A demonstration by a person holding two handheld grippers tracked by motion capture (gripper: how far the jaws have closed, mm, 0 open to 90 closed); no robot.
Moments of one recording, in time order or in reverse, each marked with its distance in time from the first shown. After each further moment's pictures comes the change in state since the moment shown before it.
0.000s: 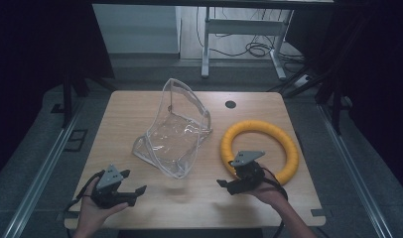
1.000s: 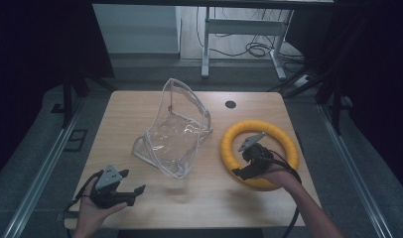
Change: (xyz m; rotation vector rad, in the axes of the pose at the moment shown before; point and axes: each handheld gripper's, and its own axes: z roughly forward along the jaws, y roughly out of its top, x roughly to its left) left arm 0.001 0.000 0.000 0.003 0.010 0.002; right arm -0.048 0.006 -0.005 0.252 -0.057 0.013
